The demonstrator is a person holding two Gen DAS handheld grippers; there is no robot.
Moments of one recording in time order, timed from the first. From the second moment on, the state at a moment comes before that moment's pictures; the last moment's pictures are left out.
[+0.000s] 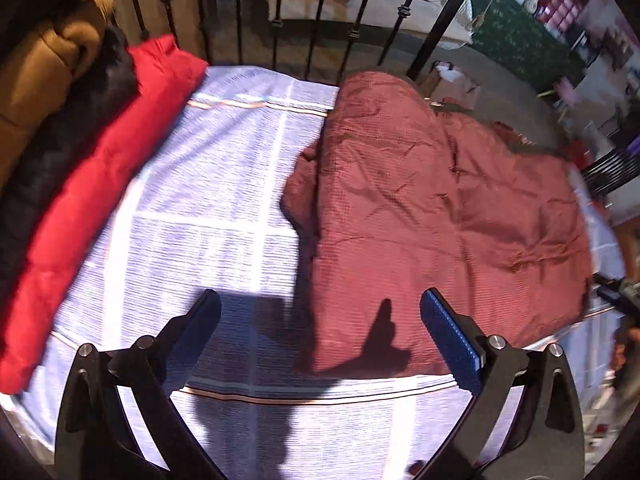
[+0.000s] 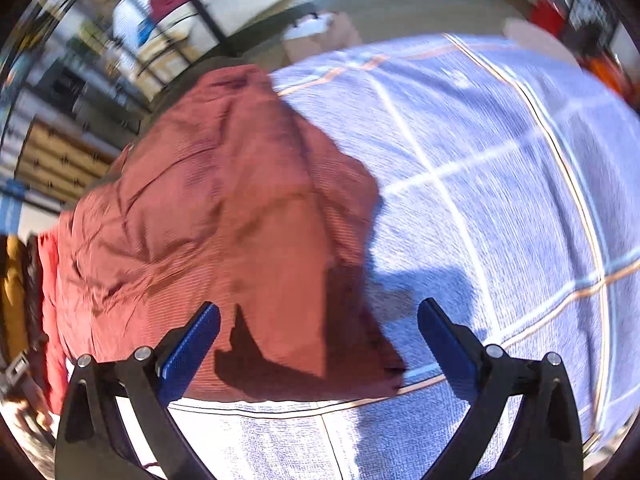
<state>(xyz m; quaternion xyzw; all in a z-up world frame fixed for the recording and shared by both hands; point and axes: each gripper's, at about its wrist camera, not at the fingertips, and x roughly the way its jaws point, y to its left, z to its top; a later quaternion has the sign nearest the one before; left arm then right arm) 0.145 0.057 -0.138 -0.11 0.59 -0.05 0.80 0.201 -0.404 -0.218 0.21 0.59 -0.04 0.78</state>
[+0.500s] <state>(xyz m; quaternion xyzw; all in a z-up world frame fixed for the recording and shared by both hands) 0.233 0.057 -0.220 -0.19 0.67 -0.13 0.71 0.280 -0.419 -0.268 0.29 0.63 0.07 0.72</state>
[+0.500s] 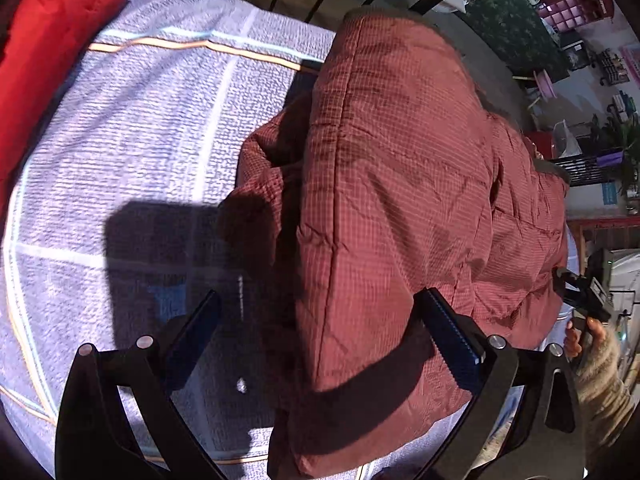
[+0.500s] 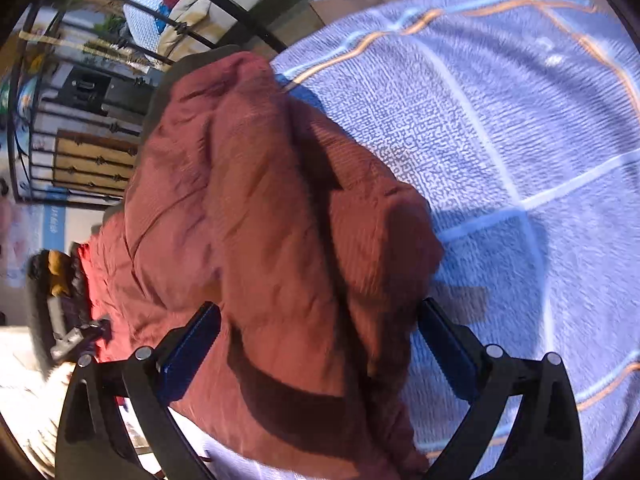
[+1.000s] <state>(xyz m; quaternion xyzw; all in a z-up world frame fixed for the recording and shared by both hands) 0.249 0.045 -0.242 -0.21 0.67 -0.14 0.70 0.287 -0.432 -0.303 0.33 0.64 0.12 0.68</state>
